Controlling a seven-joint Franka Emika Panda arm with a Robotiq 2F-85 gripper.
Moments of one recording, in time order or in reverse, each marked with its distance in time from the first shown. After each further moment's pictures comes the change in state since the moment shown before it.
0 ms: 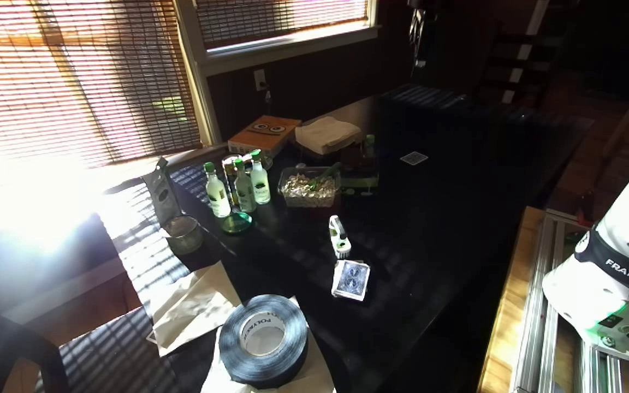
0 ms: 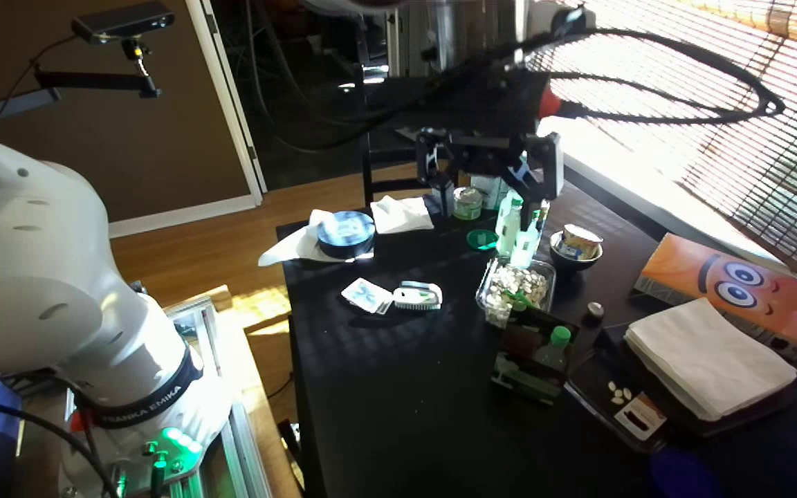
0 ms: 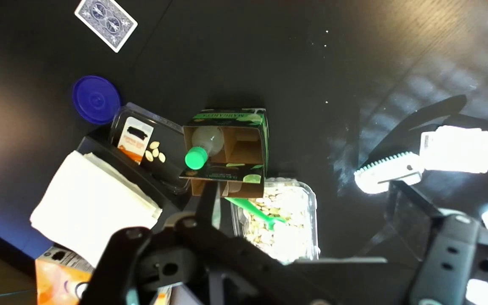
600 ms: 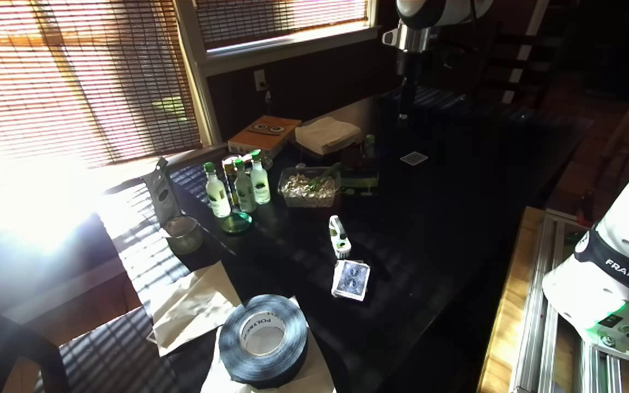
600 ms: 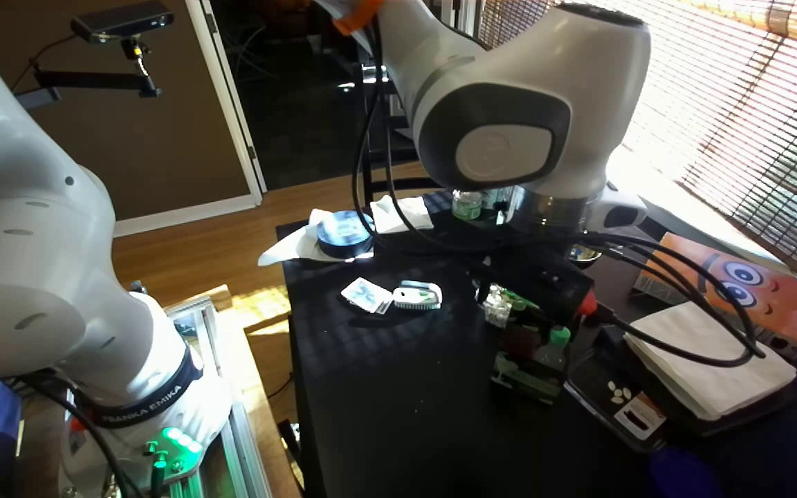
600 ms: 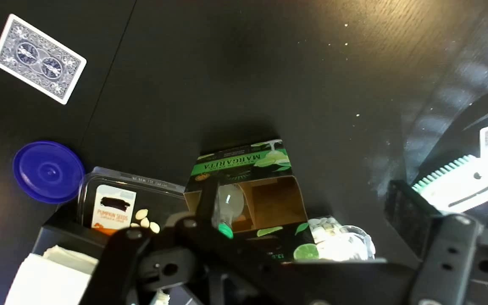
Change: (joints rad) arm -0.112 0.424 -0.035 0.068 0.276 0.228 -0.145
